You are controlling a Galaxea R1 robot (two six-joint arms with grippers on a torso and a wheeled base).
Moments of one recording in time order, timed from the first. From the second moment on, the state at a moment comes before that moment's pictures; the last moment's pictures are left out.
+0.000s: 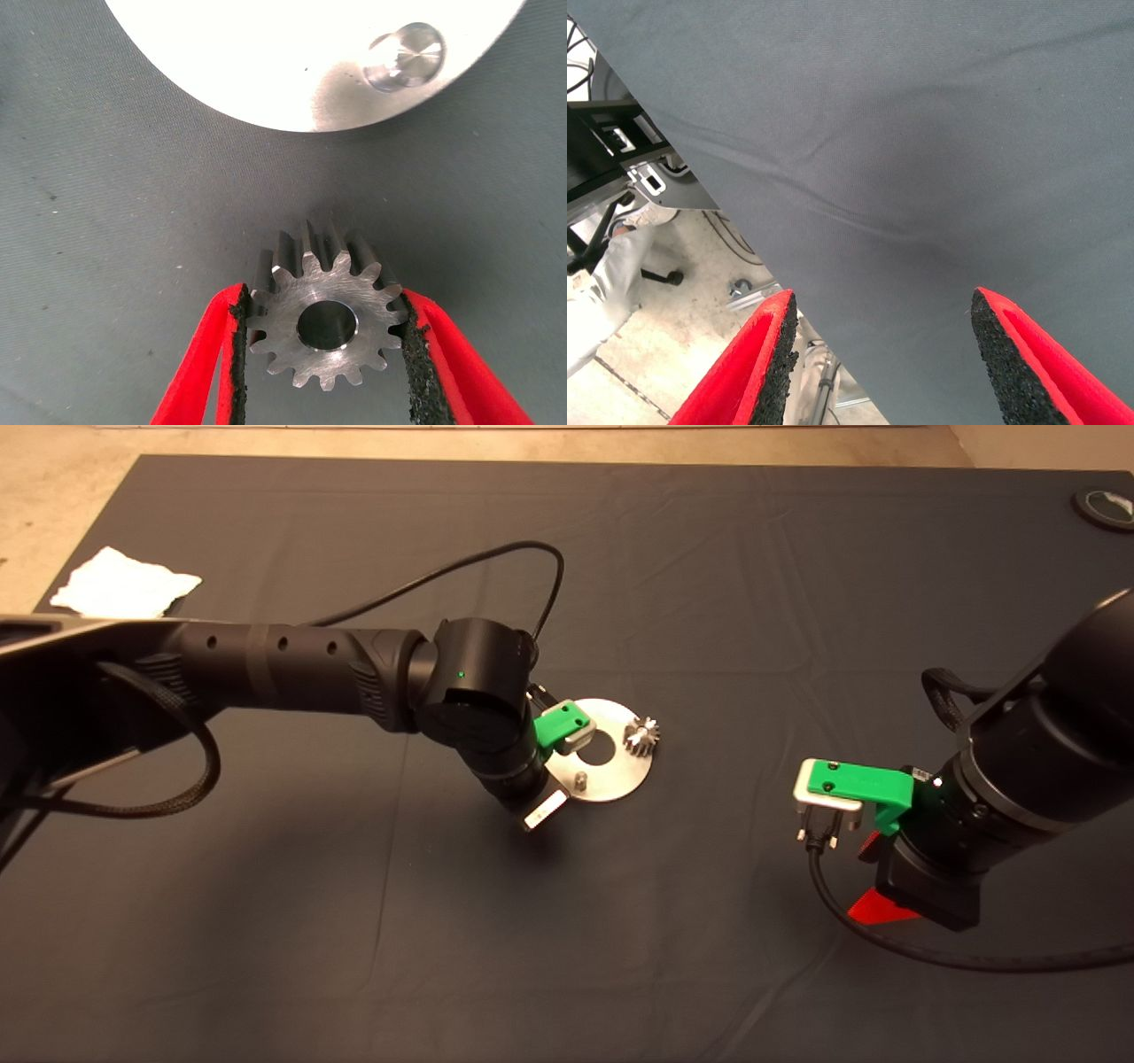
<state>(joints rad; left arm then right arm) -0.33 2.71 -1.01 0.49 1.53 -0.83 0.49 2.31 -0.58 0.00 -1.53 0.75</state>
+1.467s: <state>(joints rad) -0.42 2.82 -1.08 0.44 1.53 -0.84 0.50 2.33 -0.59 0.00 -1.53 0.75</state>
